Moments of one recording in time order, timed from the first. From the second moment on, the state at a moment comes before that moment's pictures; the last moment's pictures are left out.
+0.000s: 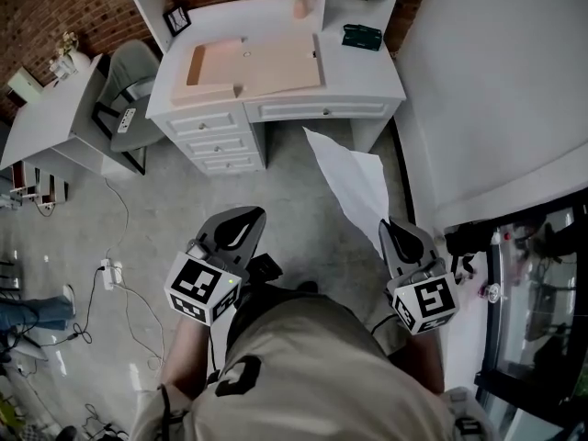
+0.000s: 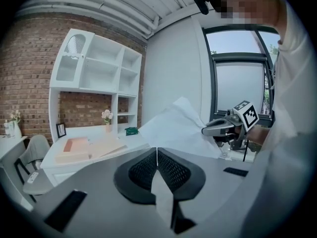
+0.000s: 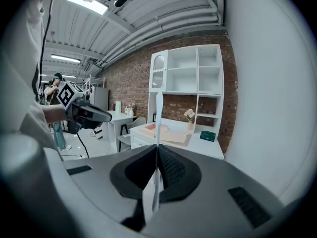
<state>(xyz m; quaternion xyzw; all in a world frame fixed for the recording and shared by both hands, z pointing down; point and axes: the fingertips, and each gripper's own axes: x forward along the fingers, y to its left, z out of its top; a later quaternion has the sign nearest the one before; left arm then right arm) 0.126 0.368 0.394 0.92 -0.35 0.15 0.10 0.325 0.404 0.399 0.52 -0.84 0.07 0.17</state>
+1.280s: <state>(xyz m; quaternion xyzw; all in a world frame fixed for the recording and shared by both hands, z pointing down) 0.089 0.300 0.401 0.93 -0.33 0.15 0.07 0.274 0.348 0.399 0.53 -0.82 0.06 0.22</state>
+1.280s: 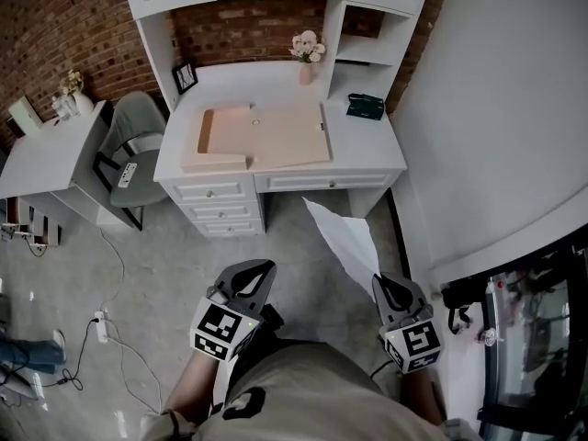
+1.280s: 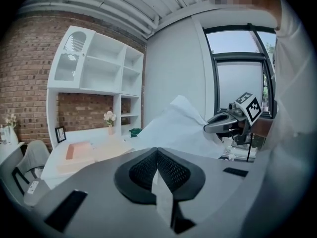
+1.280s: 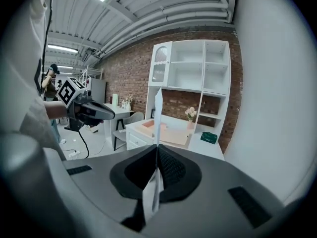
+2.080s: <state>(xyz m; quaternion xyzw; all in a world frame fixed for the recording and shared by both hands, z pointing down) 0.022 0.244 0.415 0.94 -0.31 0.12 0.10 0.207 0.289 0.395 0.54 -0.81 0.05 0.25</state>
